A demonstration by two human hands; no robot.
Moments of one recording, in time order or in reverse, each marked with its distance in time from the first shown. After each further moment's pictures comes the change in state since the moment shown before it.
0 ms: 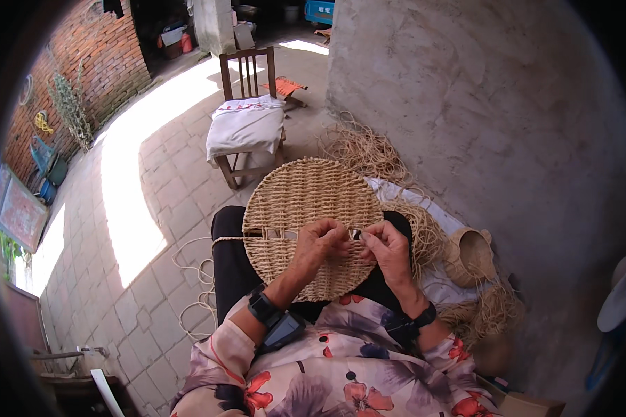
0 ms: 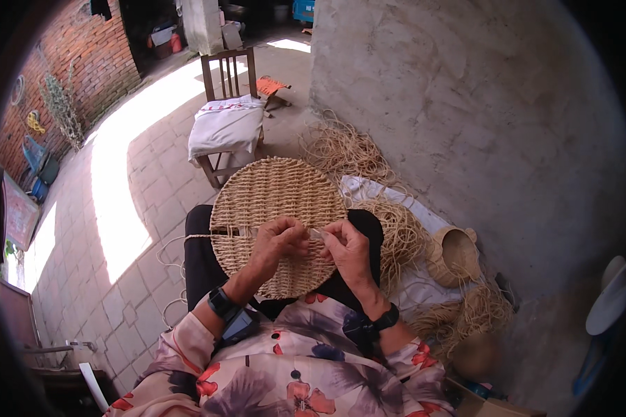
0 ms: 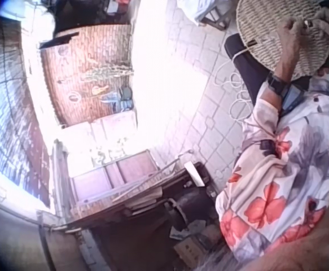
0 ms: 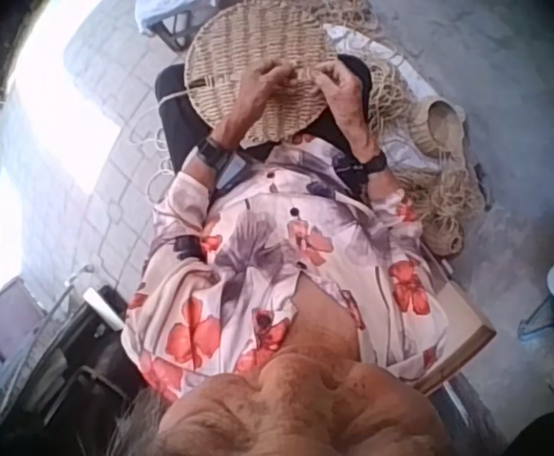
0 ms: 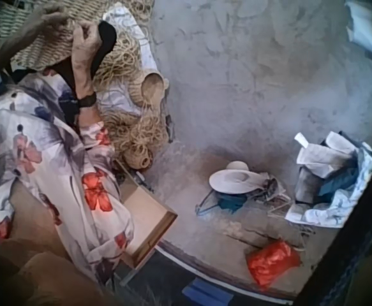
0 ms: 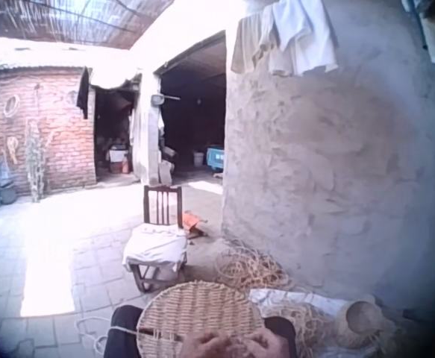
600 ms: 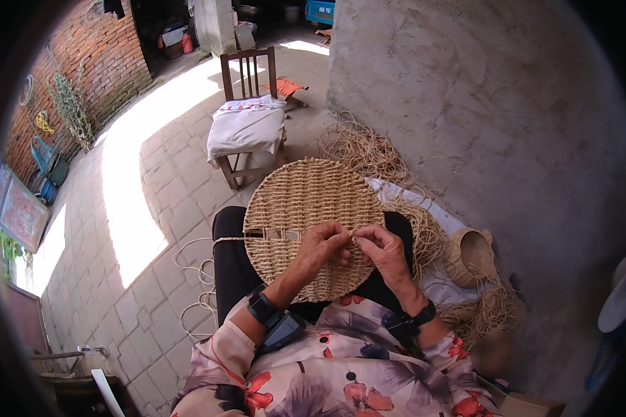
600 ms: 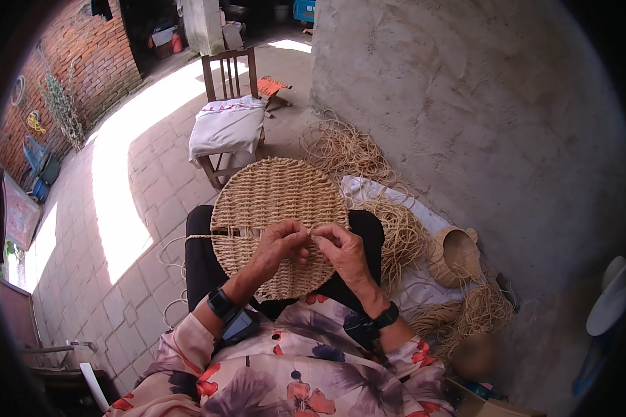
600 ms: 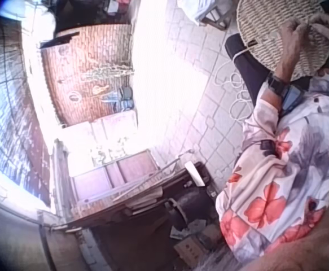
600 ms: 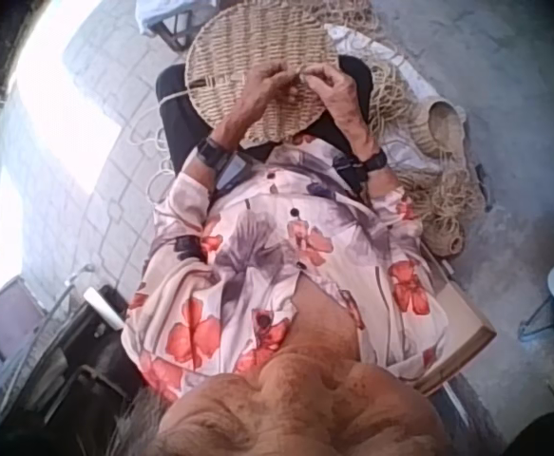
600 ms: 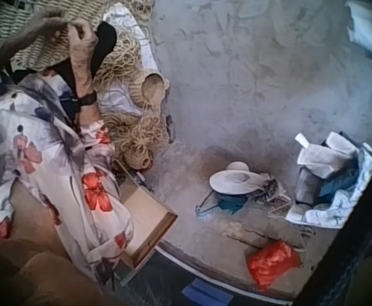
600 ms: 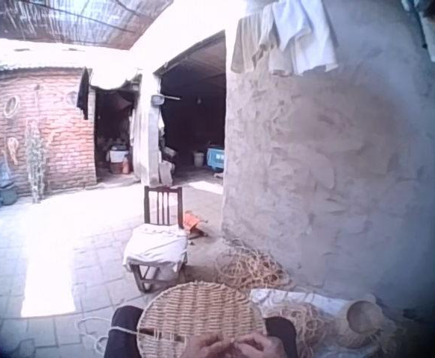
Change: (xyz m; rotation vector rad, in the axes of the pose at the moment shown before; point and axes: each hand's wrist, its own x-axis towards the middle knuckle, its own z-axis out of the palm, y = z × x) left_hand 0.002 -0.005 -0.007 0.035 -0.117 -0.028; right_hand 0.003 0.003 -0.001 -0.069 -0.133 -0.016
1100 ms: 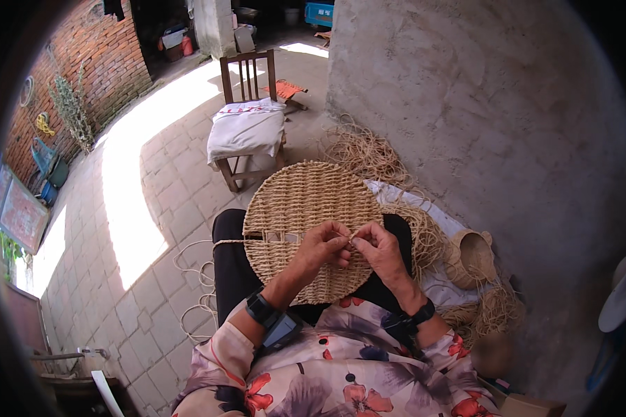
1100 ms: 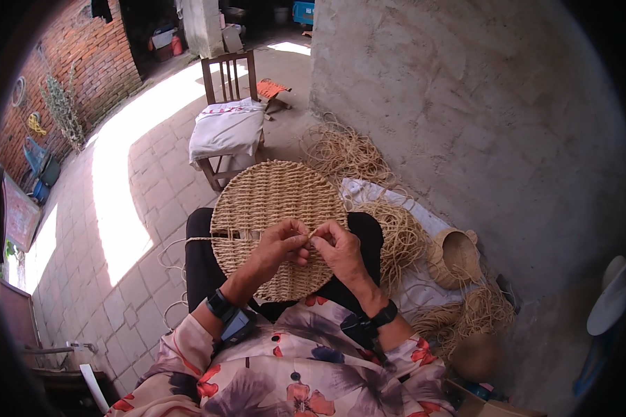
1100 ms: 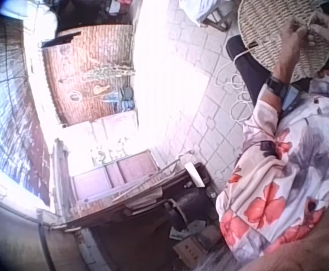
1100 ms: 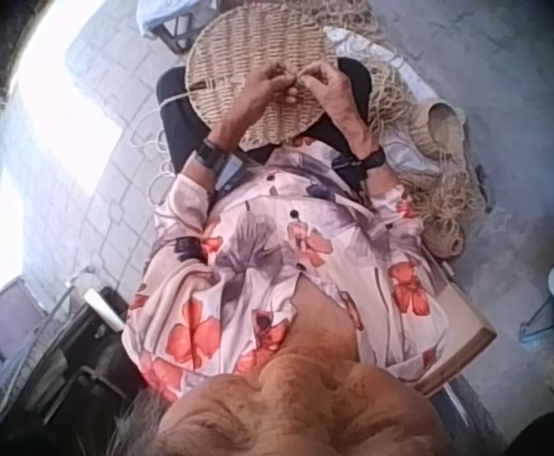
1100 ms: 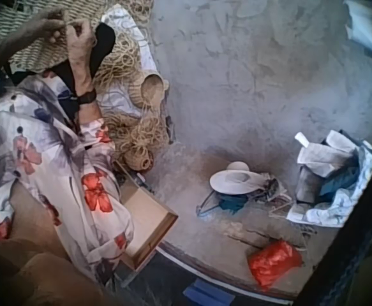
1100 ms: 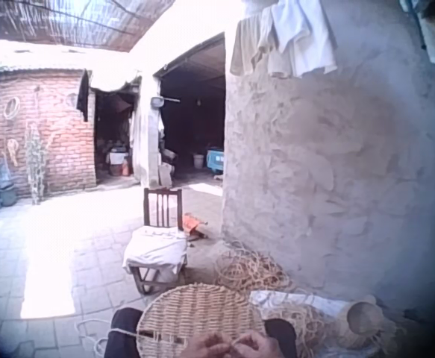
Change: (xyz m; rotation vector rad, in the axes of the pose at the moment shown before) left_hand 0.001 0.004 0.000 -0.074 -0.045 -0.034; right_hand 0.010 0.007 -0.001 -0.056 -0.022 -0.045
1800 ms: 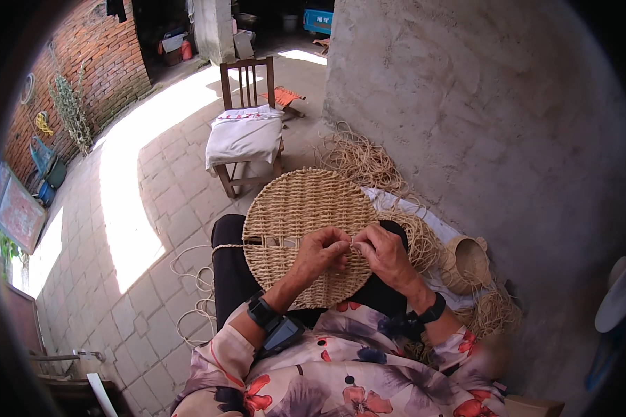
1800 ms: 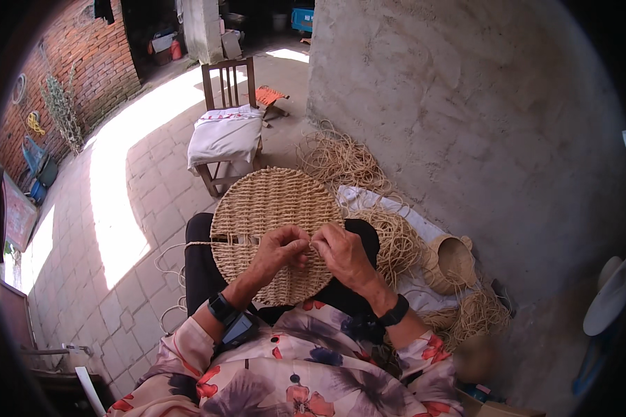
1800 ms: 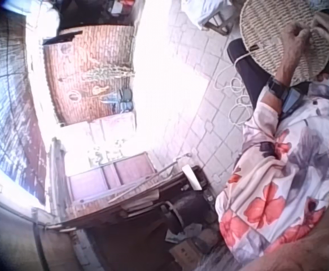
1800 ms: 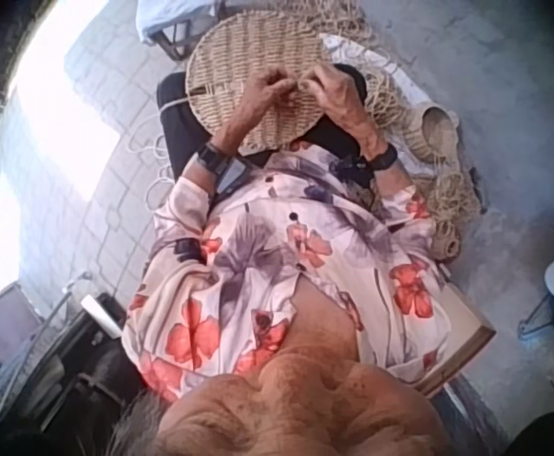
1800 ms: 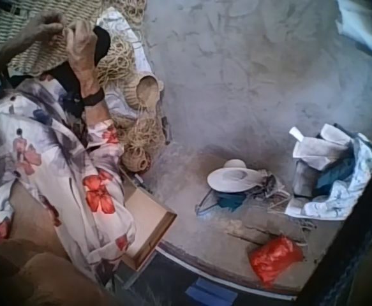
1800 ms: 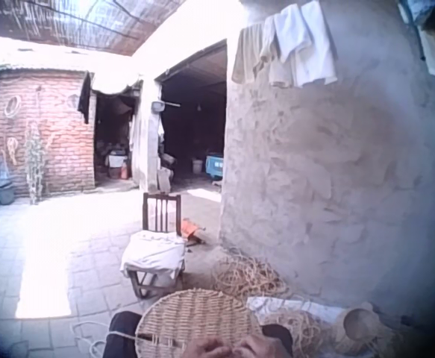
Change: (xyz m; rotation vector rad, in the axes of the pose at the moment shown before) left_hand -0.001 0.003 0.005 0.136 0.027 0.090; right_hand 0.003 -0.047 -0.011 -0.607 -0.074 -0.470
